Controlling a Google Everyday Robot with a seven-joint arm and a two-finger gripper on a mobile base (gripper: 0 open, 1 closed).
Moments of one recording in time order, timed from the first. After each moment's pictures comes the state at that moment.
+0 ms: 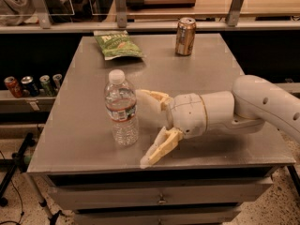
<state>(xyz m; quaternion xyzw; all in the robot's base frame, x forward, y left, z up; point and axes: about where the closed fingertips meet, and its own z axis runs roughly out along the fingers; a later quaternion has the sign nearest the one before) 0.422 0.021 0.872 -0.57 0.49 0.47 0.47</state>
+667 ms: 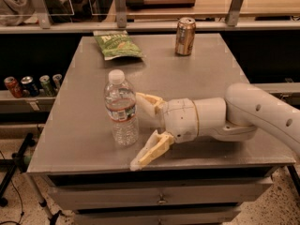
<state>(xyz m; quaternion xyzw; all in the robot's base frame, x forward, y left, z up) 0.424 0.035 0.861 -0.55 0.50 0.47 0.48</state>
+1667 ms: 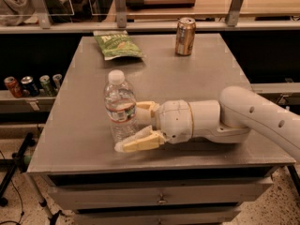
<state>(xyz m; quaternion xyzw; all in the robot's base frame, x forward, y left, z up) 0.428 0.046 0.857 -0.54 0.49 0.47 0.49</state>
